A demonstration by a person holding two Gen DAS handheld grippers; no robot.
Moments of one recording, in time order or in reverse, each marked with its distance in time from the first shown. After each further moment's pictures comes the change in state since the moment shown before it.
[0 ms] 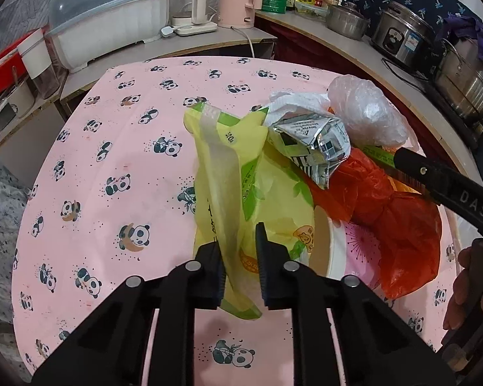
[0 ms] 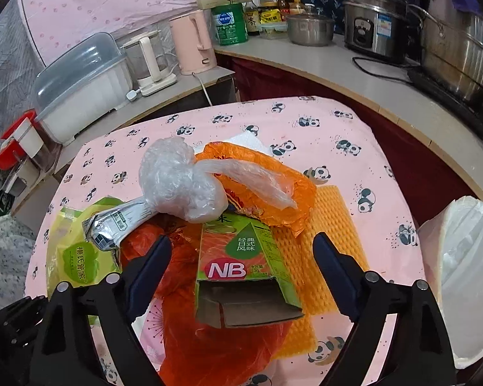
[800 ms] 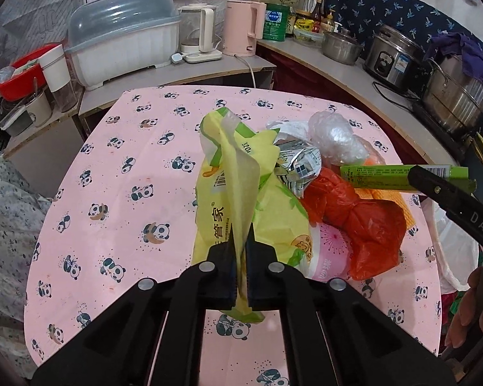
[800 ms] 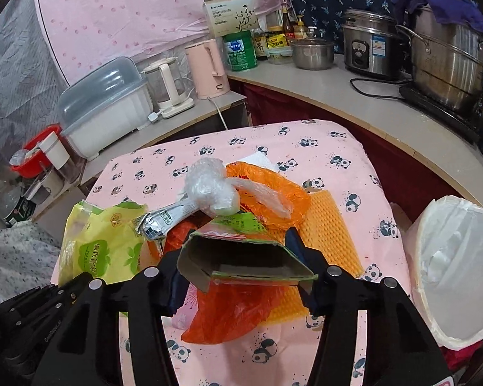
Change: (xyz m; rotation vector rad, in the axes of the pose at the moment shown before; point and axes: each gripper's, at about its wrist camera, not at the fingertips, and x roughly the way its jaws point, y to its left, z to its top) left arm -0.065 -0.002 -0.012 -0.011 -0.115 0.005; right arm -0.078 -0.002 -0.018 -0.002 -0.114 0.054
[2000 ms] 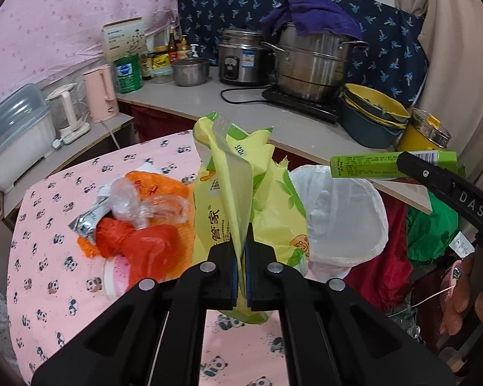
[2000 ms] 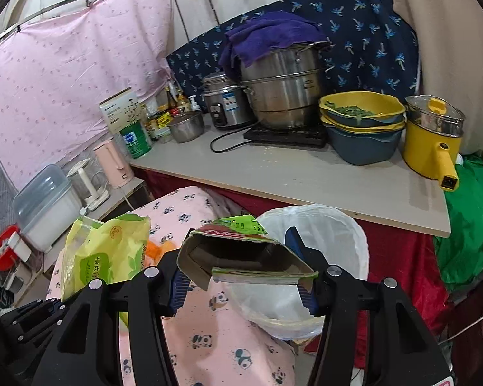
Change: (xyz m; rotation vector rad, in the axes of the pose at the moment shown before) left arm -0.083 -0.232 -0.026 0.402 -0.111 -0.307; right arm -0.189 -0.193 -0.046 0.329 -0.281 -0.268
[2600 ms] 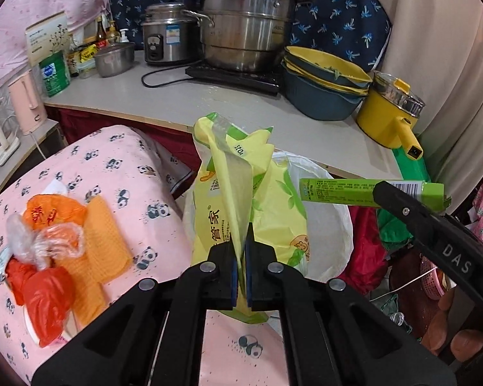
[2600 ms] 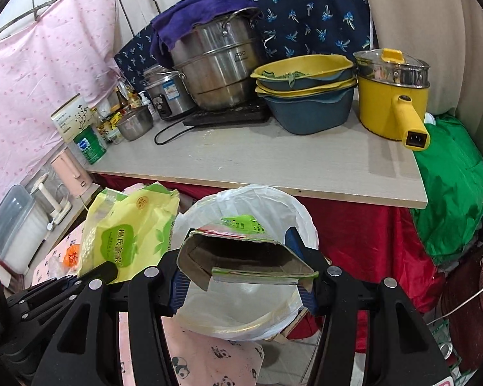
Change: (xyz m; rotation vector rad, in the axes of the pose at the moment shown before) left arm 0.105 -0.087 0.028 0.115 0.112 -0.184; right arm 0.046 -0.087 -0.010 0.128 0.063 -0.109
